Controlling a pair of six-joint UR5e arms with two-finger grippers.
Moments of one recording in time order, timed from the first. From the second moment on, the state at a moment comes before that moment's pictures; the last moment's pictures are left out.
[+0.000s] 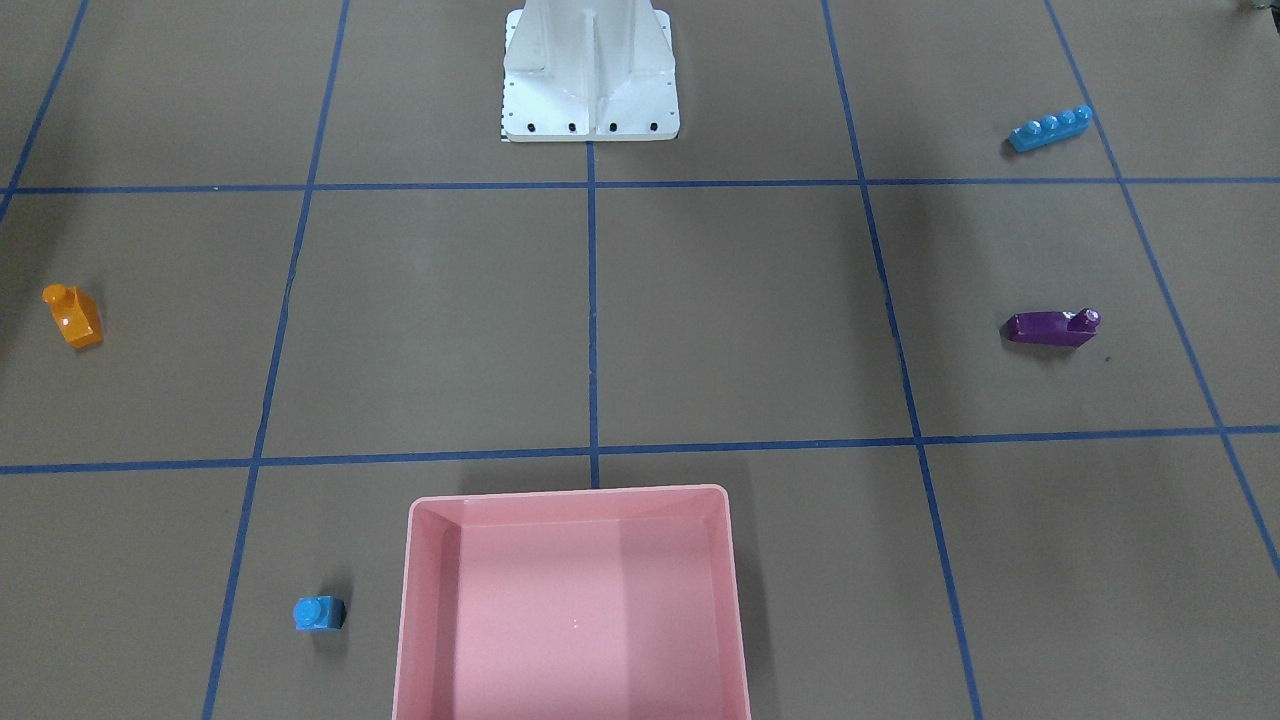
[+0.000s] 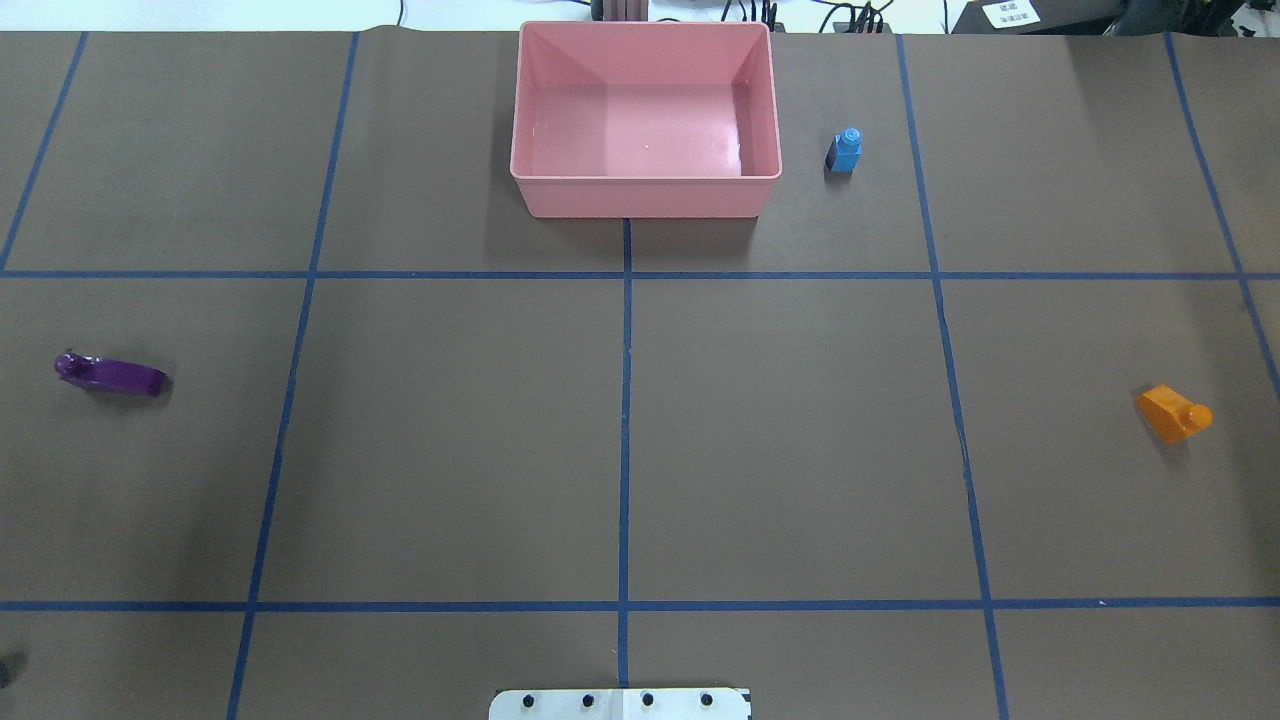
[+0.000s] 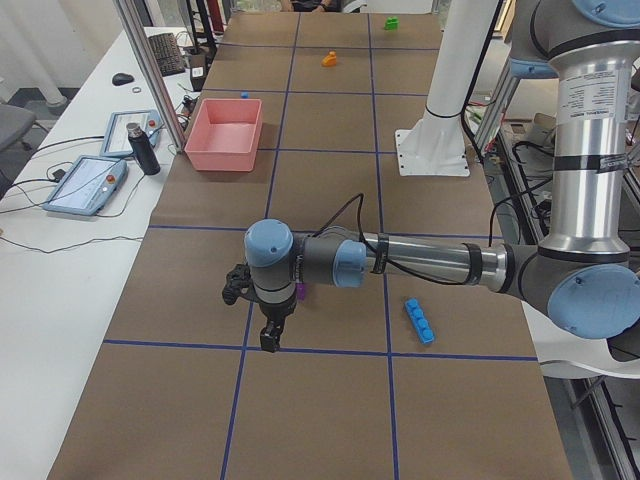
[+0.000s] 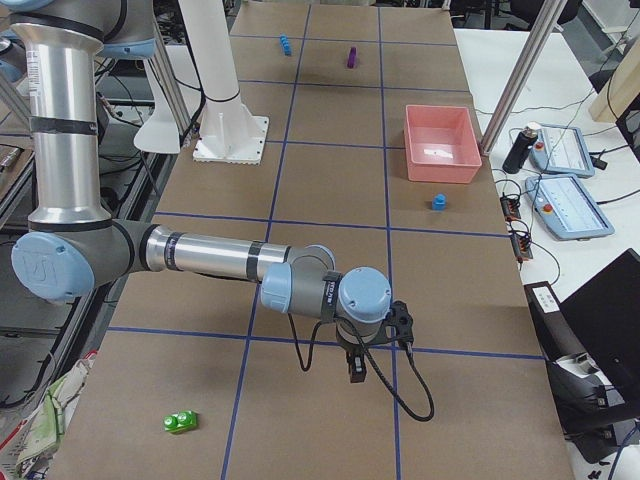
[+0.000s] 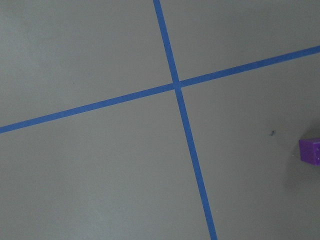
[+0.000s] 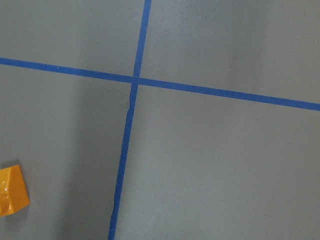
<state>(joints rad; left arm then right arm) -1.53 -1.52 -1.71 -1.55 -2.28 0.17 1.69 -1.59 1.54 -1.63 2.37 -0.29</state>
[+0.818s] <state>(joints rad) -1.54 -1.53 -1.79 -1.60 -2.27 0.18 1.65 -1.58 1.65 -1.63 2.37 -0.28</state>
